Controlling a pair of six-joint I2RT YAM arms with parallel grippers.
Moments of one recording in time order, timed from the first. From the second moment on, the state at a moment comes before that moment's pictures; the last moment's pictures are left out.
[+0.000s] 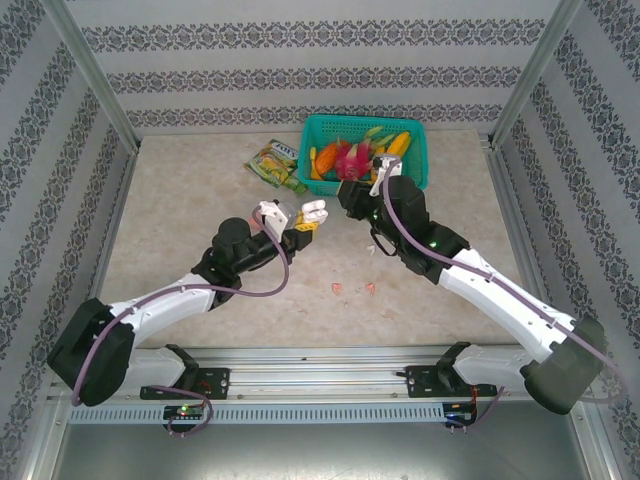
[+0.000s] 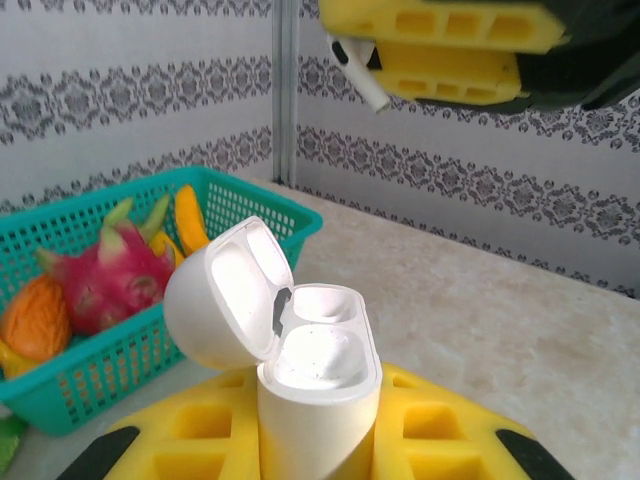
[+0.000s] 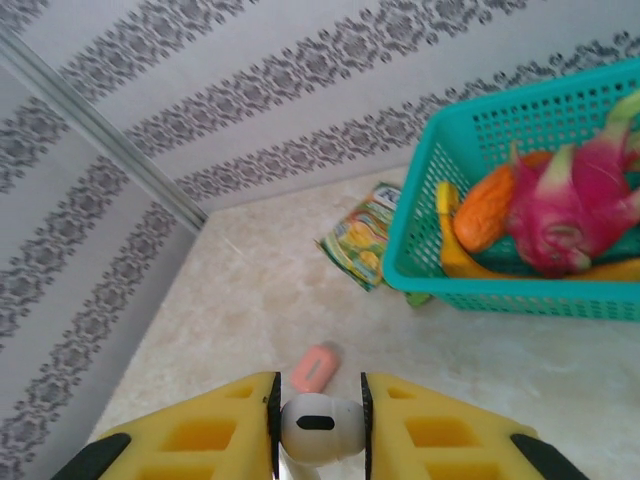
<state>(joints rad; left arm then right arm) -0.60 1.29 0.61 0.64 0.31 0.00 0.68 1.19 1.07 -0.15 0.17 0.62</state>
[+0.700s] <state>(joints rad) -0.67 1.50 0.66 1.02 0.09 0.00 0.73 1.18 0.93 0.25 0.10 0.63</state>
